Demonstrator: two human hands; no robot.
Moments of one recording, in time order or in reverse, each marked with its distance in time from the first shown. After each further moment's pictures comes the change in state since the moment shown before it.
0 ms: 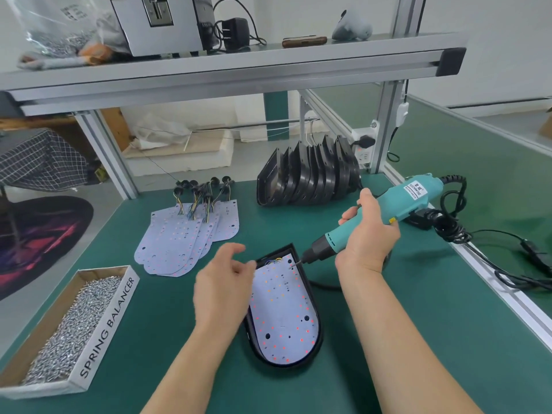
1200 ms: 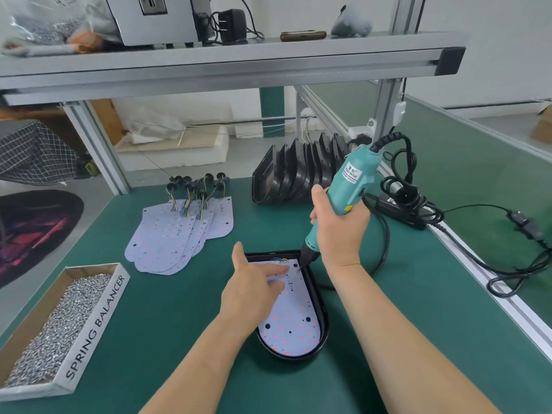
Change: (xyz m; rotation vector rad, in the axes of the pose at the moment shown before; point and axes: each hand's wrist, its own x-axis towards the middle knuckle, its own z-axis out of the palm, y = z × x) left_hand 0.006 0.001 0.036 0.343 -0.388 0.119; right_hand 0.003 0.022 0.013 -0.337 -0.346 -0.385
